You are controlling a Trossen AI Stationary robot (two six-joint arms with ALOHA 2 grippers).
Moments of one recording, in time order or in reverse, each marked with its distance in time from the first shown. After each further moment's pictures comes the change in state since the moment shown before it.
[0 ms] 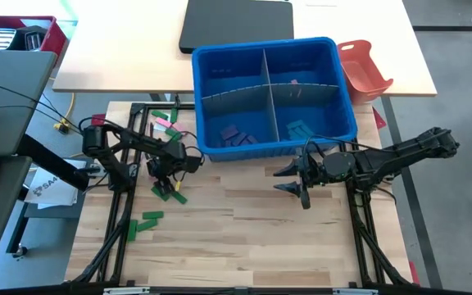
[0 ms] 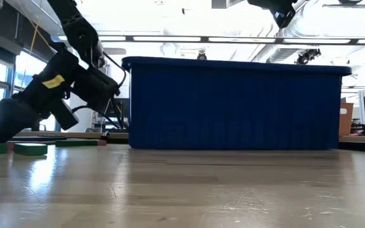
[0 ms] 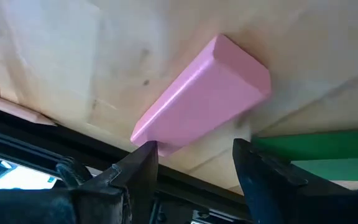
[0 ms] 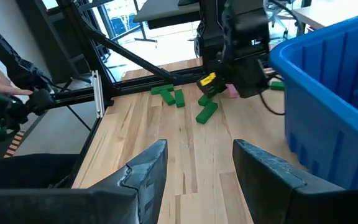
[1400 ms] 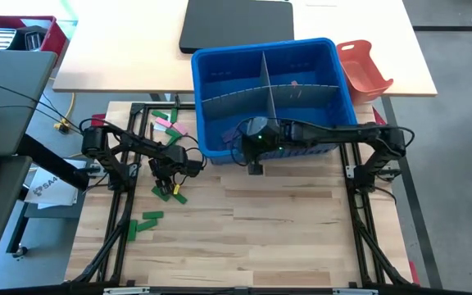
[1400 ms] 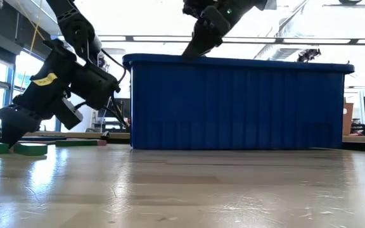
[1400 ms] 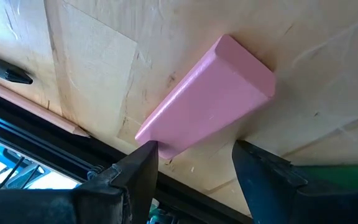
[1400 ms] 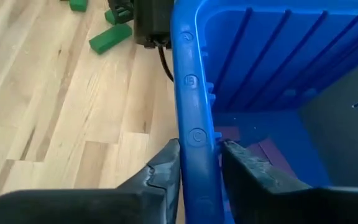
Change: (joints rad) left arm -0.052 0.000 0.000 0.034 -0.152 -0.062; right arm -0.403 0.682 0.641 -0.418 -0.198 -0.551
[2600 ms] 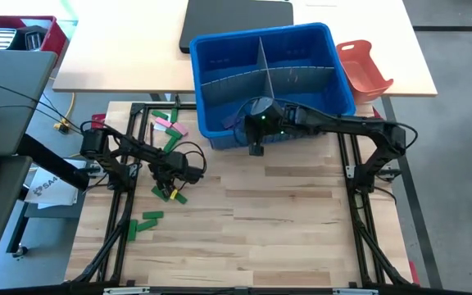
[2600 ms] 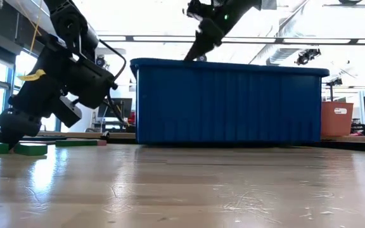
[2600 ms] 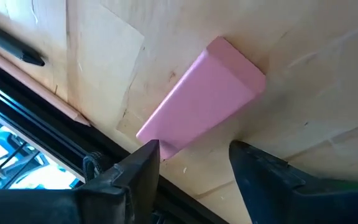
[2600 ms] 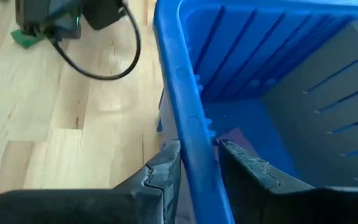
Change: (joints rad) left arm -0.098 0.000 -0.003 0.008 -0.026 -0.190; right arm -0.110 -0.014 0.079 -0.053 0.078 -0.088
